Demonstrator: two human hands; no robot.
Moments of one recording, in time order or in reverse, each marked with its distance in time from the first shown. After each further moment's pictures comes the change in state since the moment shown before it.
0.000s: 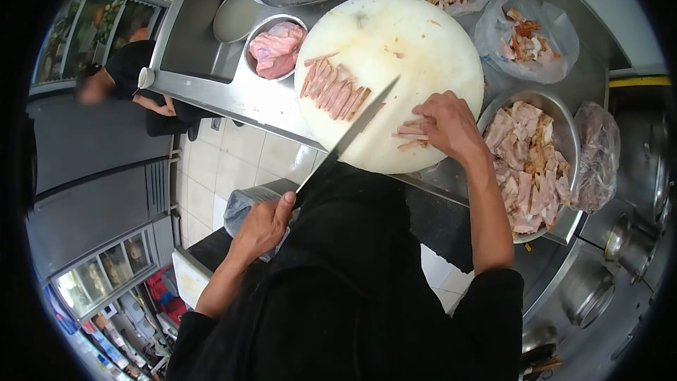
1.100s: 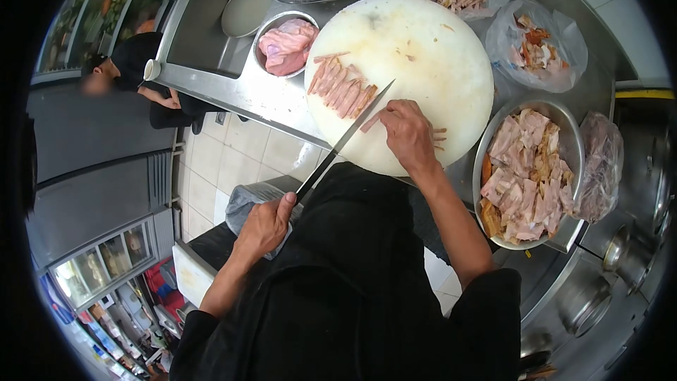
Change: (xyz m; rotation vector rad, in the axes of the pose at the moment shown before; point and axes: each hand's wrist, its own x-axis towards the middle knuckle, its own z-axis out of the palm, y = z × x) left_hand 0.001 -0.022 0.009 0.035 0.100 -0.025; right_hand 0.024 -0.051 0.088 0.023 0.511 -0.197
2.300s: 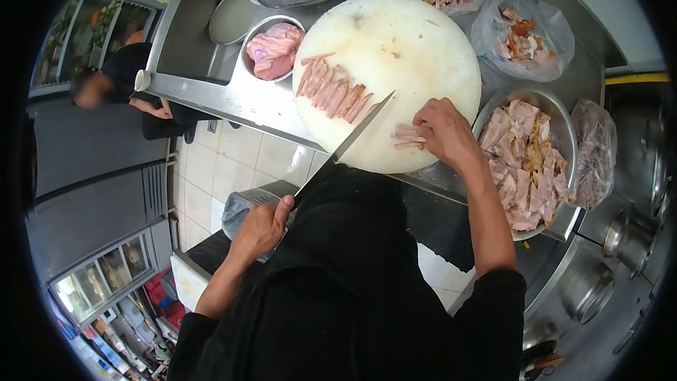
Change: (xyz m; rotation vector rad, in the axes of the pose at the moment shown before) left_hand 0.003 0.007 -0.004 0.027 -0.083 0.034; right_hand 0.003 0.033 -0.095 -0.064 -0.498 0.206
